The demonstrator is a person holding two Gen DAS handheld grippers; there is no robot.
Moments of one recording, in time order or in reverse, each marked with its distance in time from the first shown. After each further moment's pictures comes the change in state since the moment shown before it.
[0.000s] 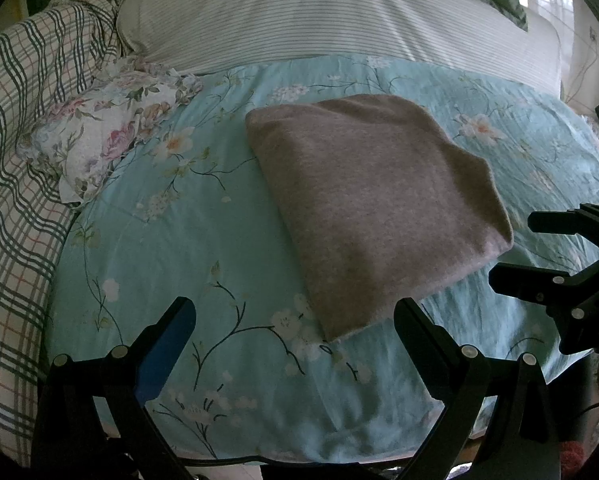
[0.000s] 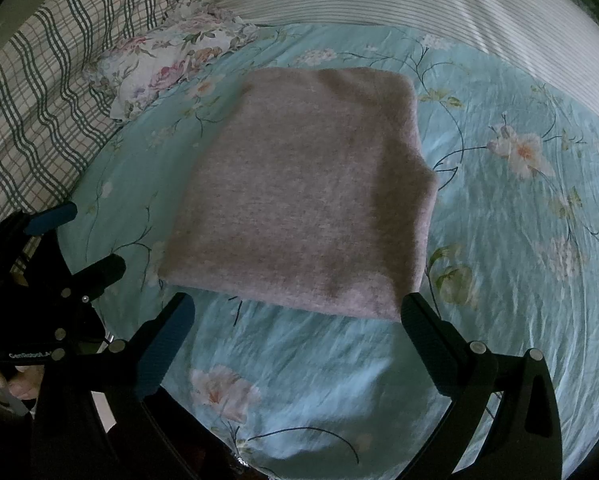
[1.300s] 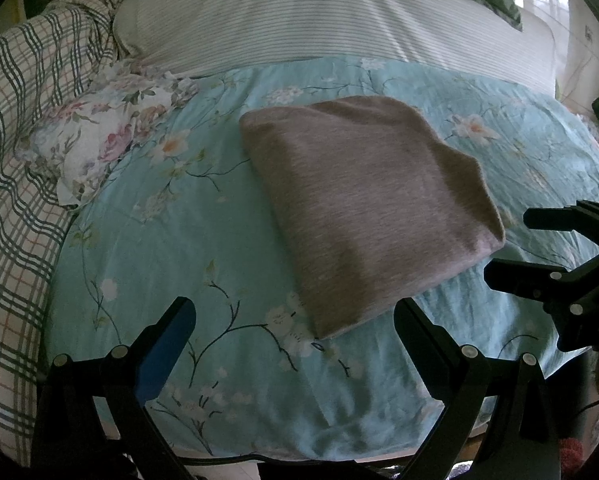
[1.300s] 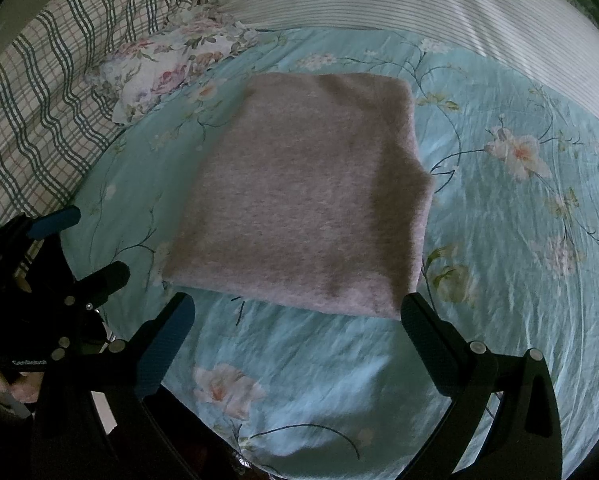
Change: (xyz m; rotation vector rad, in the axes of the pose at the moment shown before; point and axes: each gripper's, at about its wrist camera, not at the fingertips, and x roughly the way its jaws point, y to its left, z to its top) left arm -0.007 -0.009 -0.003 0.003 -0.004 -0.010; right arm -0.006 -0.001 -0.002 -0.001 -0.011 0.004
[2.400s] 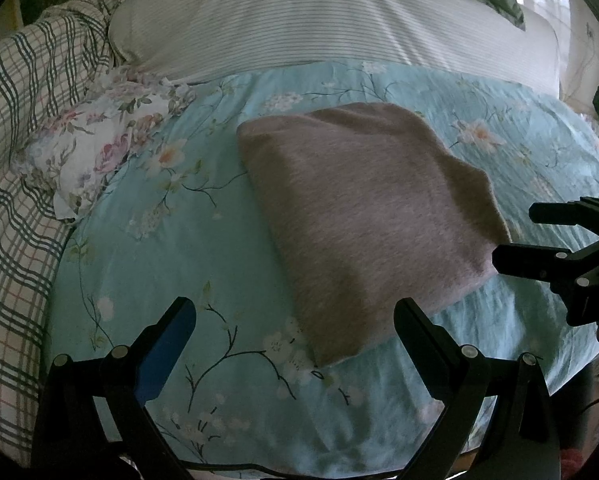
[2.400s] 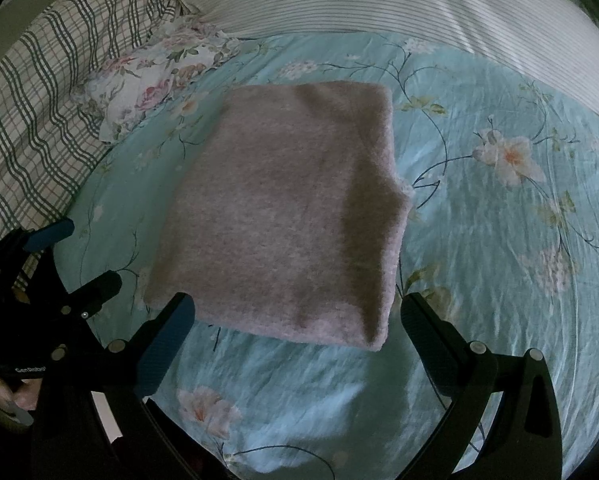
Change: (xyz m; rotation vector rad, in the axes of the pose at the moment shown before) left arm 0.015 -0.001 0.020 0.011 -0.009 0.015; right arm 0.006 -0.023 0.019 0.040 -0.015 -0.006
